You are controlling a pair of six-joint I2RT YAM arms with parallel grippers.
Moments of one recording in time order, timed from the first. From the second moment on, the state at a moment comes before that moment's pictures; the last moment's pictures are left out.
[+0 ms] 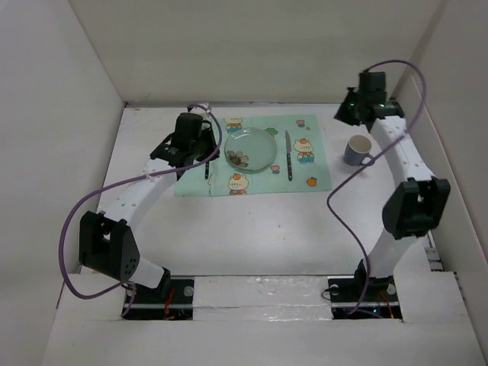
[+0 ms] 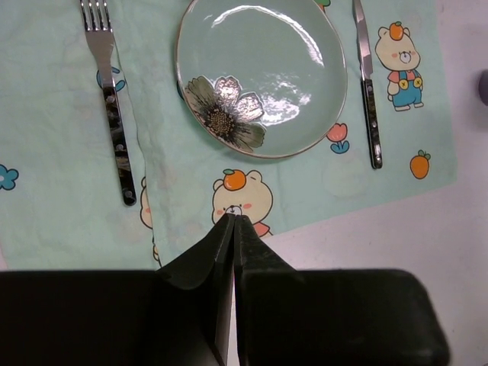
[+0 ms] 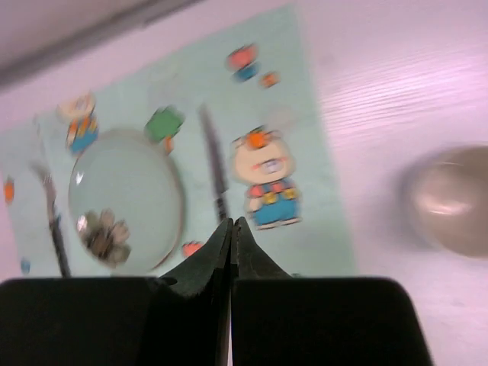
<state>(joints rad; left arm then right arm) -0.39 1.44 1.21 -0.39 0.03 -0.40 0.10 1.83 1.78 -0.63 -0.02 0.45</state>
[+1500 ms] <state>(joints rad) -0.39 1.38 1.18 -0.39 0.06 -0.40 -0.17 1.93 1.66 -0.69 0.18 0.51</state>
